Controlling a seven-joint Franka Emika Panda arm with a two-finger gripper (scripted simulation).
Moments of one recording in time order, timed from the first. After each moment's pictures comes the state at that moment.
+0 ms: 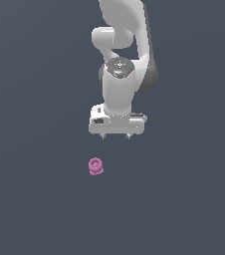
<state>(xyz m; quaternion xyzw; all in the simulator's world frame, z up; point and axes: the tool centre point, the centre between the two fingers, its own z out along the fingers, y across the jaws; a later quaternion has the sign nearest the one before) 0.005 0.014 0.172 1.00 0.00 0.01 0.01</state>
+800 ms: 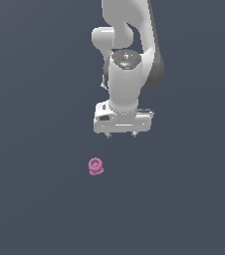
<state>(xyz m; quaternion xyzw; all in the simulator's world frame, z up) 0.011 0.034 0.190 1.00 0.02 0.02 0.00</state>
